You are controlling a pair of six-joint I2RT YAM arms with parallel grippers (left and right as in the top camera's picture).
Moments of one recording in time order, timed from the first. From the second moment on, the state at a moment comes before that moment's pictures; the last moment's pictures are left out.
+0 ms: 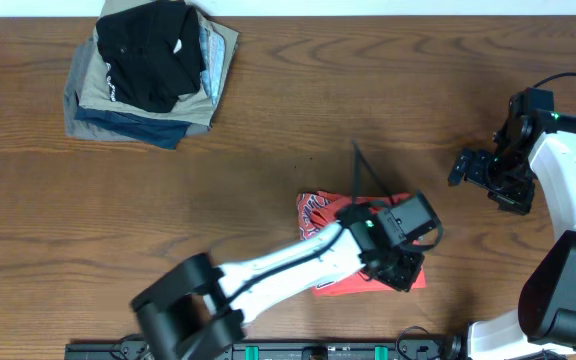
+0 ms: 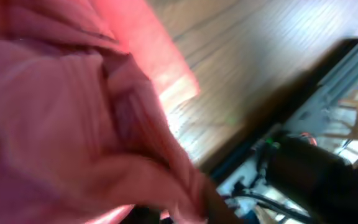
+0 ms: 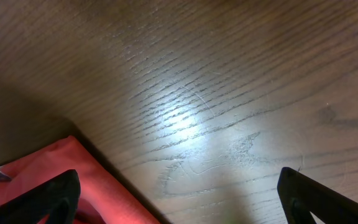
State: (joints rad) left arm -1.12 1.86 1.35 -0.70 0.36 -0.65; right arm -0.20 1.70 1.24 -1.11 -0.06 0.30
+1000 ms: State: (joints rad) left arm -0.79 1.59 1.37 -0.95 0.21 -0.68; right arm -0.20 1.70 1.24 -1.11 -0.06 0.30
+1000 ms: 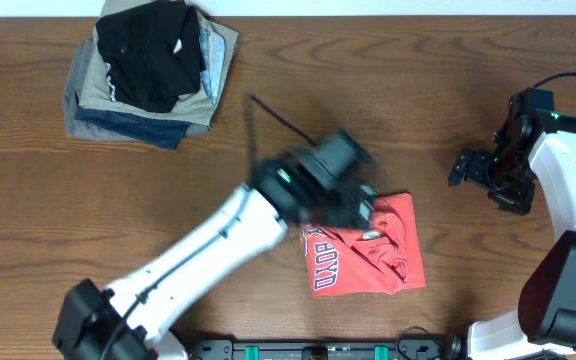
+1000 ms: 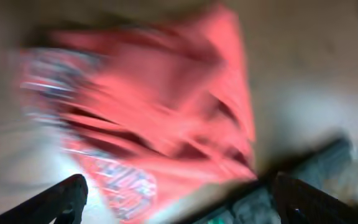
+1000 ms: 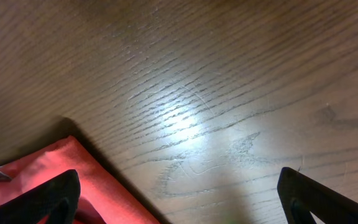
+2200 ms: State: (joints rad) left arm -0.68 1.88 1.36 -0.90 0.38 -0.69; right arm -0.20 1.70 1.24 -1.11 -0.06 0.30
